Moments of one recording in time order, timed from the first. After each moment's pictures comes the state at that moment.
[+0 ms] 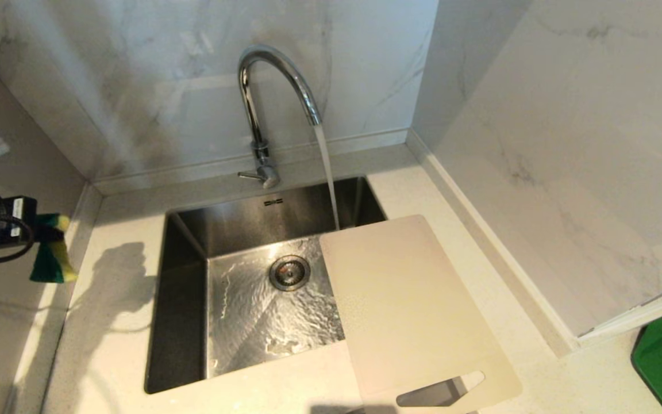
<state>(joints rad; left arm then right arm) 0.08 1.45 -1.31 0.51 -0.12 -0.10 0.00 0.00 0.00 -0.01 0.00 0.01</state>
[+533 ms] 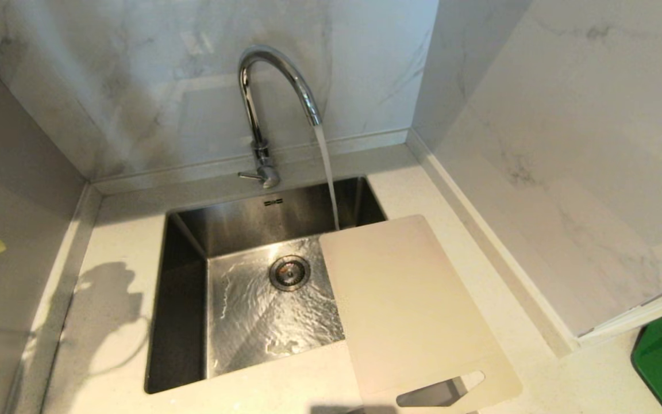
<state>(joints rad) 0.10 1.16 -1.28 0.51 -0.09 -0.12 0.00 0.00 0.00 -0.01 0.00 0.01</state>
